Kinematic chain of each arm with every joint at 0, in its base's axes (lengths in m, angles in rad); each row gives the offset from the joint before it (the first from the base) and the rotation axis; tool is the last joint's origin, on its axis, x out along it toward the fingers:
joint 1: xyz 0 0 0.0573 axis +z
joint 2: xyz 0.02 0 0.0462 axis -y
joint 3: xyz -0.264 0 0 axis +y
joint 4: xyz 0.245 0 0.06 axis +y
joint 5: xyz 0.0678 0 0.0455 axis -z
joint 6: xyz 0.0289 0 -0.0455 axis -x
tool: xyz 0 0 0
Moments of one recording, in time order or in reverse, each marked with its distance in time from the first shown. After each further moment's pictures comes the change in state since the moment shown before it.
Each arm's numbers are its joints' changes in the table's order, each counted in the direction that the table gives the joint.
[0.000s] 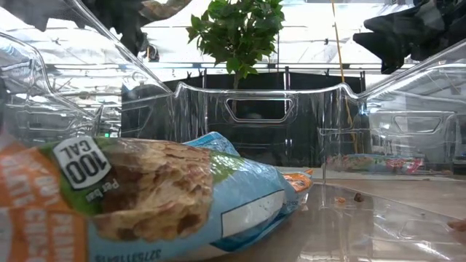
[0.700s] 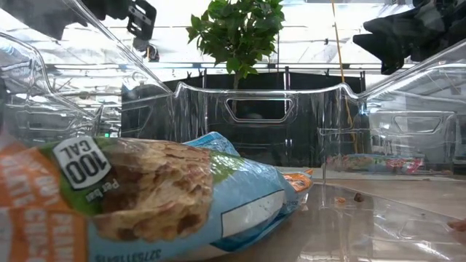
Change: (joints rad) left arm -0.003 -0.103 0.005 -0.112 0.470 -0.297; right arm 0.000 -0.001 0.000 0.010 0.002 0.002
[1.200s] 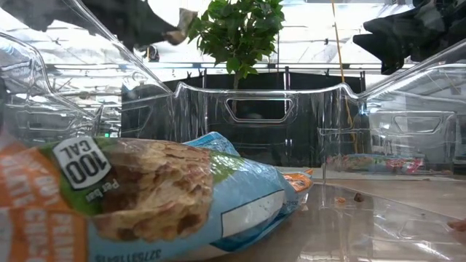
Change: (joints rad) left arm -0.002 -0.003 0.000 -0.069 -0.950 0.099; right arm 0.000 0.000 0.000 0.000 0.000 0.000
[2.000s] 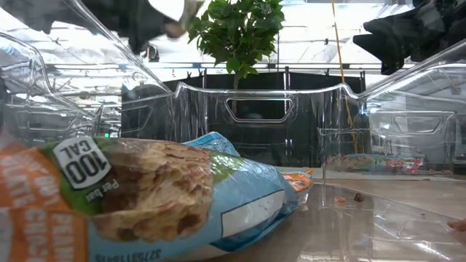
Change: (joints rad) left arm 0.011 0.000 -0.001 0.008 0.212 -0.085; right arm 0.000 0.000 0.000 0.003 0.000 0.000
